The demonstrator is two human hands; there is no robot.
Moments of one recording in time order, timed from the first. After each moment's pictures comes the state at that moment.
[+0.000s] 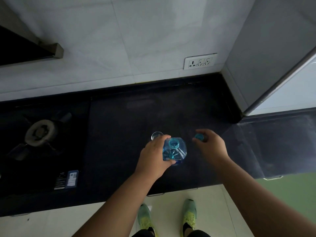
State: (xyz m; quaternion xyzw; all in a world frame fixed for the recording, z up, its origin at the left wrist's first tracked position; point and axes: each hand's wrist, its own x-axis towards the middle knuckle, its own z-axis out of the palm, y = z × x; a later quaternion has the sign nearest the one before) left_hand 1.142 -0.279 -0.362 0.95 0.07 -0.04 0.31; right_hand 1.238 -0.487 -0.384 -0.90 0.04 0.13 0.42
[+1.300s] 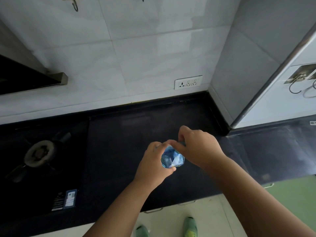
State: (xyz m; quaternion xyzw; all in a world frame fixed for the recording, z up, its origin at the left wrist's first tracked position) left_hand 1.154 -0.282 -0.326 0.94 0.01 0.00 0.35; right_hand 1.232 -0.448 -0.244 -0.97 -0.20 0.08 0.12
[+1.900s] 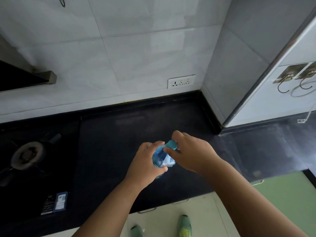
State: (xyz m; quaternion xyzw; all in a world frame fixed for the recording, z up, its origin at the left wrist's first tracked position) left_hand 1.157 -0.276 -0.327 0.92 0.04 -0.05 0.38; right_hand 1.223 -0.456 -0.254 -0.96 -0.21 0.10 0.12
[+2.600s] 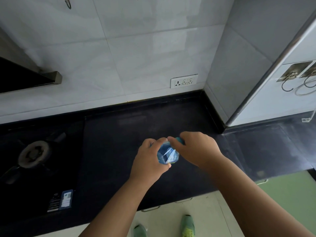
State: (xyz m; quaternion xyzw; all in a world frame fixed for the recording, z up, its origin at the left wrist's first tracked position) left_hand 1.154 -0.282 -0.307 0.93 0.06 -0.01 0.35; right_hand 1.226 -0.455 -0.253 -0.98 -0.15 0.09 0.14
